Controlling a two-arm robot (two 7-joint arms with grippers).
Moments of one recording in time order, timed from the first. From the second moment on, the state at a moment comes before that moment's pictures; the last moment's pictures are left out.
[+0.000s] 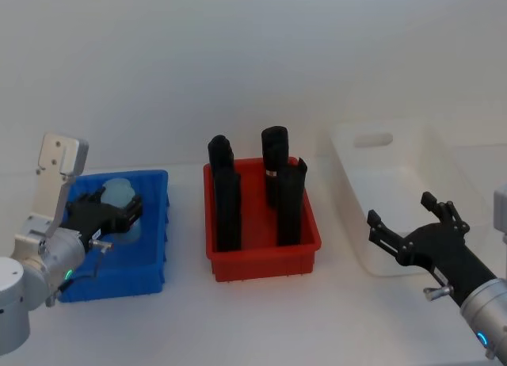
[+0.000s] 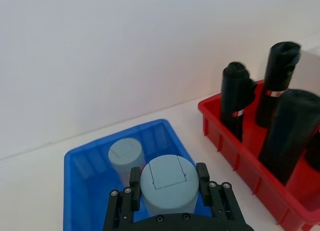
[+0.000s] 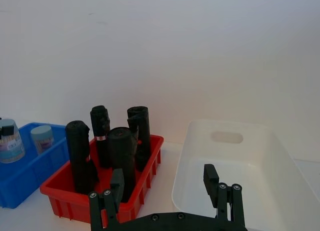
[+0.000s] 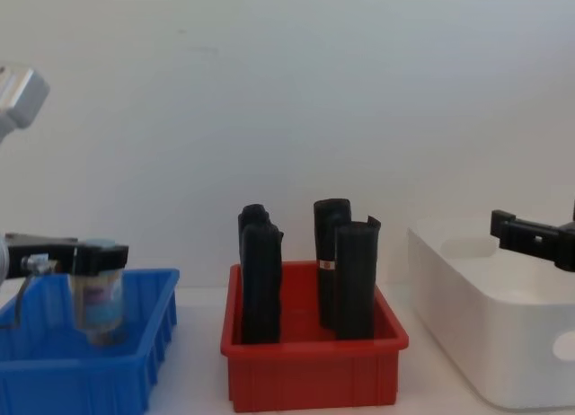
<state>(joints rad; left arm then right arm) -0.39 0.39 0.25 -1.35 -0.35 0.29 -0.11 -0.01 0.34 -0.23 -1.77 0.29 0.03 0.07</state>
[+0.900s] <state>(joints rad) -0.46 0.43 0.24 -1.55 -0.33 0.48 -0.47 -0.01 0.34 -0.23 -1.77 0.29 0.03 0.07</state>
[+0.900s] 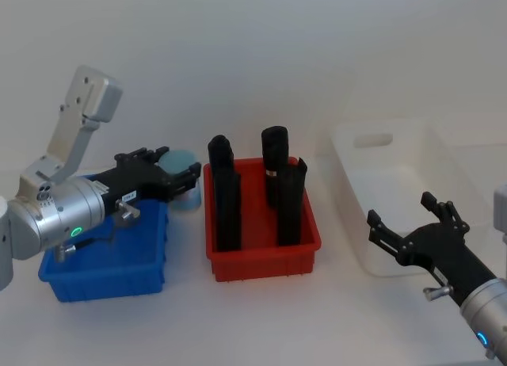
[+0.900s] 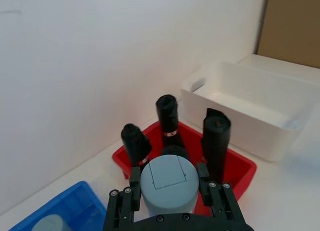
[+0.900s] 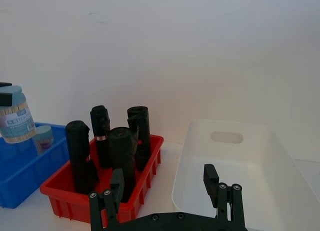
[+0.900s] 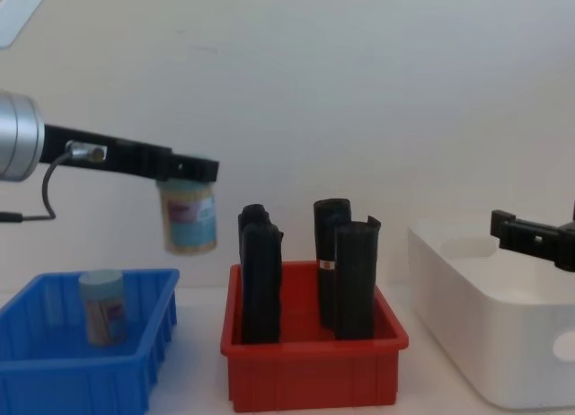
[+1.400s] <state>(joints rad) -0.52 0.41 0.27 -1.58 -0.35 0.53 -0.67 -0.01 0.34 -0.23 -1.77 0.29 0.03 0.07</state>
